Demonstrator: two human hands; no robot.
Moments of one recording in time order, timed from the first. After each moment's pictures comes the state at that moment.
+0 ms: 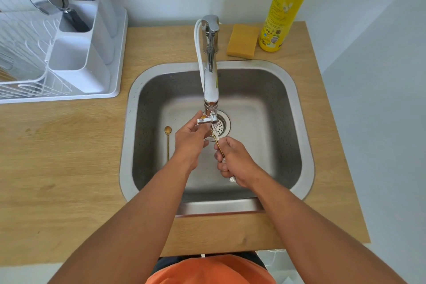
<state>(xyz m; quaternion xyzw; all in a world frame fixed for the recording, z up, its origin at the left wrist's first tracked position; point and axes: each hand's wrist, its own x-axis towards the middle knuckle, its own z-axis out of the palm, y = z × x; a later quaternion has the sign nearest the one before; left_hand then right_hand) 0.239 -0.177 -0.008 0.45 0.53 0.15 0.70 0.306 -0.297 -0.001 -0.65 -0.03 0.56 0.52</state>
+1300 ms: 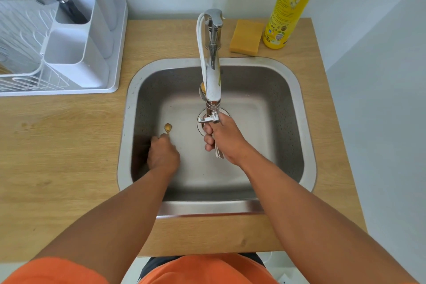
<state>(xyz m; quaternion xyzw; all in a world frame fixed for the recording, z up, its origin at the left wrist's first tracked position) 0.180 -0.144 -0.053 0.75 0.60 -0.09 0.25 0.322 -0.245 0.010 -0.64 -0.13 0.52 0.56</state>
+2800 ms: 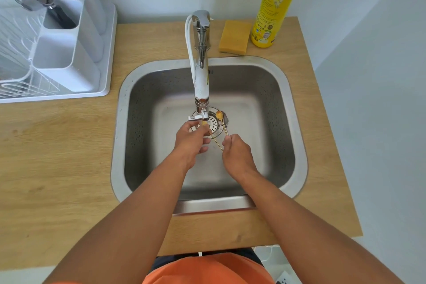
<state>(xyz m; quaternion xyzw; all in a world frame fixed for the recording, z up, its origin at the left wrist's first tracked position) 0.250 -0.182 -0.023 0.45 0.56 0.07 0.69 0.314 -0.307 -0.022 -0.88 -0.15 0.33 0.31</state>
